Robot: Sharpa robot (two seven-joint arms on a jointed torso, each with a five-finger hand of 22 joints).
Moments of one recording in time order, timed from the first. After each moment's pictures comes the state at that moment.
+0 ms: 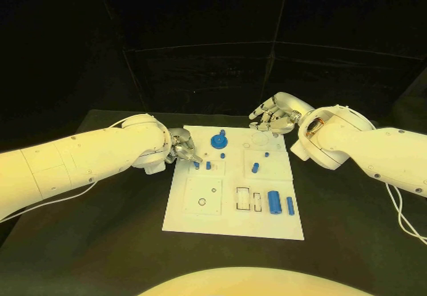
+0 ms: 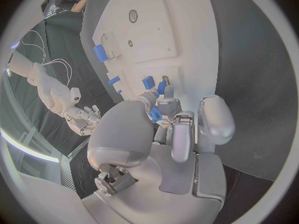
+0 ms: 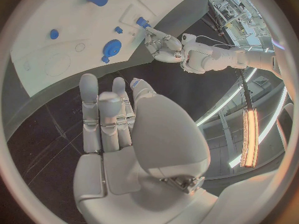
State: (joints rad) left arm 1.26 -0.68 -0.09 1.35 -1.04 0.11 -0.46; left_hand 1.25 0.02 0.37 0.09 0.05 0.86 0.05 0.76 0.33 1.23 -0.02 1.17 0.83 1.47 -0.08 1.57 1.31 0.09 1.45 0.02 1.24 1.06; right arm 1.23 -0.79 0.02 1.53 -1.13 -0.34 -0.19; right_hand 1.49 -0.07 0.06 0.28 0.42 0.94 0.15 0.09 0.07 1.17 0.05 0.57 0.62 1.45 -0.03 0.96 0.89 0.16 1.10 0.09 1.05 0.59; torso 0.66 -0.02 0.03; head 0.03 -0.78
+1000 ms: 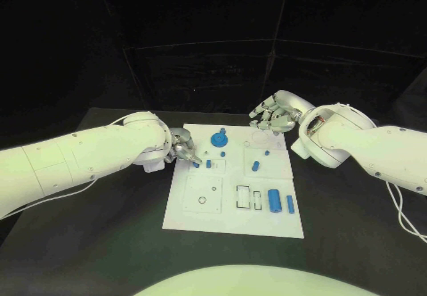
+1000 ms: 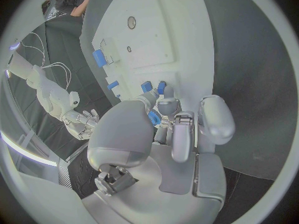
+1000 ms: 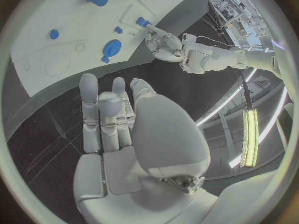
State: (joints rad) left arm 1.26 -0.68 -0.09 1.34 -1.05 0.16 -0.48; left_hand 1.26 0.02 0.37 0.09 0.06 0.86 0.05 0.75 0.33 1.23 -0.02 1.17 0.83 1.47 -0.08 1.57 1.31 0.09 1.45 0.02 1.24 1.06; right arm 1.23 -0.79 0.02 1.53 -1.13 -0.34 -0.19; right_hand 1.49 -0.07 0.06 0.28 0.42 0.94 0.15 0.09 0.07 1.17 0.05 0.57 0.62 1.45 -0.03 0.96 0.89 0.16 1.10 0.09 1.05 0.59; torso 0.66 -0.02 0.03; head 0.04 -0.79
